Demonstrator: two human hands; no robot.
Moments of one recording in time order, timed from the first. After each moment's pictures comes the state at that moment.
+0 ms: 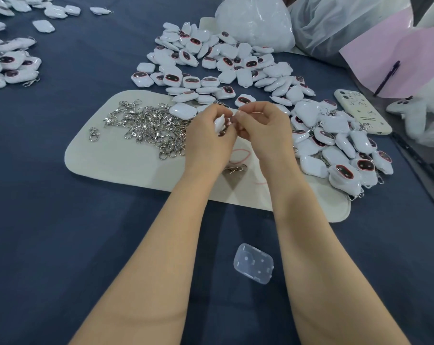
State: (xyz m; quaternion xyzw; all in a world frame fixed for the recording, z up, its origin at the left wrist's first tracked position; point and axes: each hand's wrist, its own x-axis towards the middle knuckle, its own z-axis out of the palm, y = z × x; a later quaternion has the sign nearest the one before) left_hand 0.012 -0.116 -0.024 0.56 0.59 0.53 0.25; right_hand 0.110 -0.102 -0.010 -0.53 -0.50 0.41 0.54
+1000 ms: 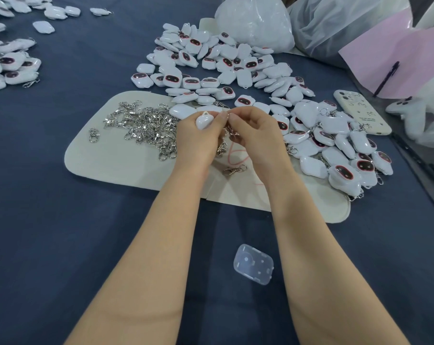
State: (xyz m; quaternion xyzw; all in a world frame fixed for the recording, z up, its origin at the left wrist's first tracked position) left_hand 0.005 -0.110 -0.022 0.38 0.54 0.61 0.44; right_hand 0.105 -0.106 -0.015 -0.50 -0.55 0.44 0.50
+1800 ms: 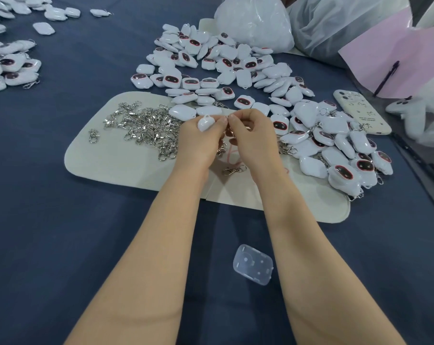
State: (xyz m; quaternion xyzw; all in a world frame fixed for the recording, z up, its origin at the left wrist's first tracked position) left_hand 0.005 -0.112 -0.023 0.39 0.55 0.58 0.46; right_hand 0.095 -0.103 -0.018 -0.58 -0.55 0.35 0.49
